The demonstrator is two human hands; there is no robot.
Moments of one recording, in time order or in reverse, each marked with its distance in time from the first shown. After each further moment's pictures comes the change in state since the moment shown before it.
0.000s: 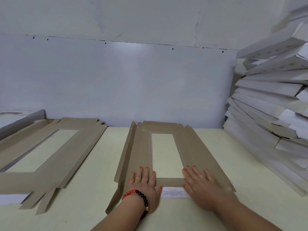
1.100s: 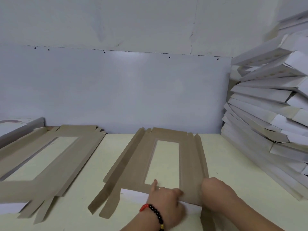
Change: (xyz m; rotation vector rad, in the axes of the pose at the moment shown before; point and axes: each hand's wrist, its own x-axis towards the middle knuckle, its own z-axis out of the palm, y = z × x) left_hand -0.035 0.056 -0.039 -0.345 0.115 0.278; right_hand -0.044 -0.001 -0.058 0.006 -0.068 0.282
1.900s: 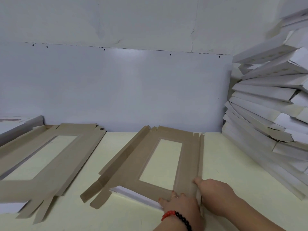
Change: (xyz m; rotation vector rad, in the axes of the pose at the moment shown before) left_hand 0.020 0.054 0.010 0.044 -0.344 -0.263; right_hand -0.004 -0.002 0.004 -0.059 0.075 -0.153
